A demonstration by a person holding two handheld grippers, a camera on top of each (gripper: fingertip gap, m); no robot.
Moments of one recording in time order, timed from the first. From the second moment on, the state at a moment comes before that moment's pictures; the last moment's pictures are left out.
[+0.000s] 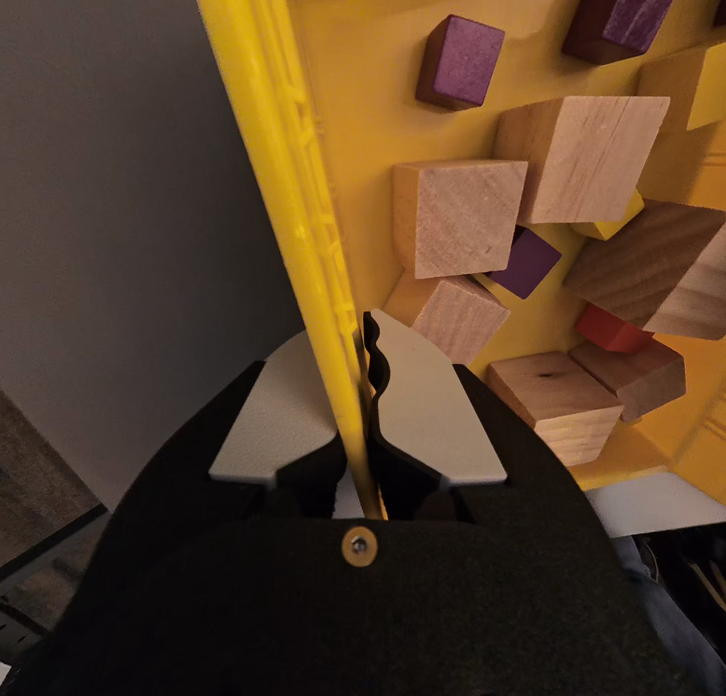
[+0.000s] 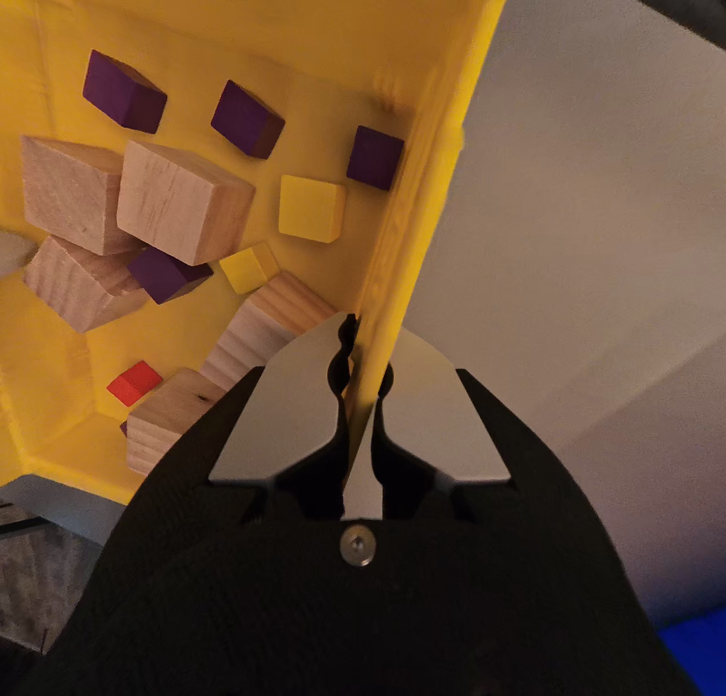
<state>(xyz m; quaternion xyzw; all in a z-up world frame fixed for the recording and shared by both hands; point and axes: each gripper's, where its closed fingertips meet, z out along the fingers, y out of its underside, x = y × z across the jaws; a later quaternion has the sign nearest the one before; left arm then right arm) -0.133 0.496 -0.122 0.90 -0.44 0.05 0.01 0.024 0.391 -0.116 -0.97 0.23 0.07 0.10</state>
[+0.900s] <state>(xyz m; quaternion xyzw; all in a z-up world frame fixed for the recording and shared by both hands) 0.119 0.269 0.079 0.78 -0.63 -0.01 -0.08 0.245 0.131 0.066 -0.92 0.34 0.10 0.19</state>
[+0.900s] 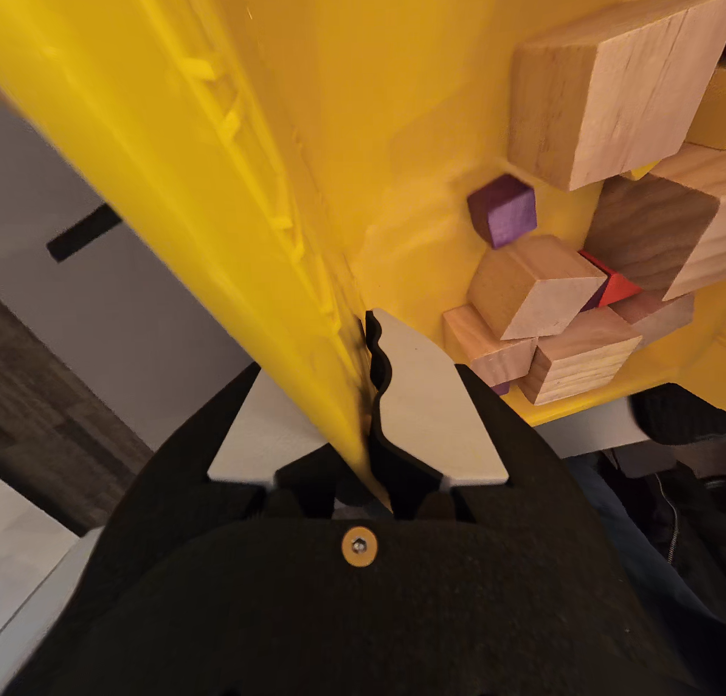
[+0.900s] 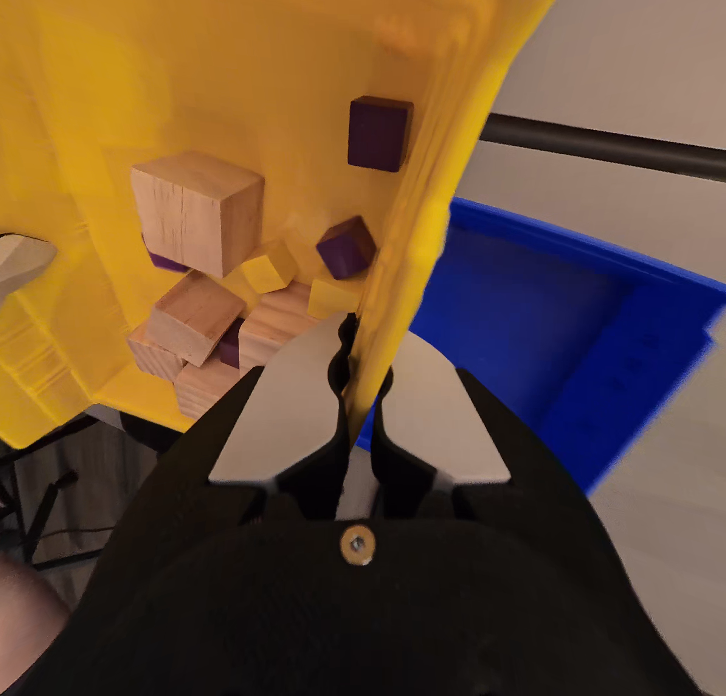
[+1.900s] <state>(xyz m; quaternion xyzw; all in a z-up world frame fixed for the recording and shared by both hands) 0.301 0.098 0.089 0.56 -0.75 0.03 -0.36 0.367 -0.077 0.046 -0.74 0.46 -0.09 0.48</state>
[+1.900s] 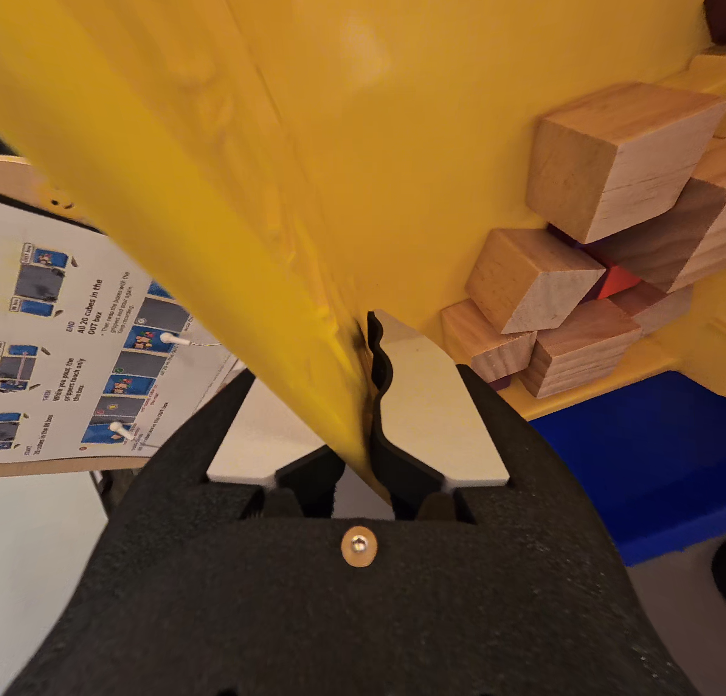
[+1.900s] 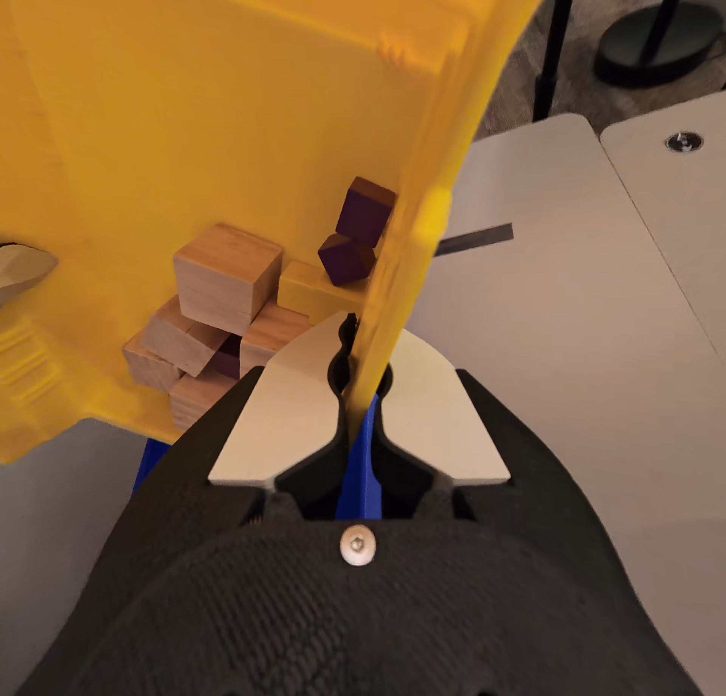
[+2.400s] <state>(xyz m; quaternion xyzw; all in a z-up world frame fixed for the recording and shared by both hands) 0.275 0.101 0.088 0.57 -0.70 0.13 -0.41 0.352 -0.072 0.078 -0.75 0.40 -0.17 0.50</state>
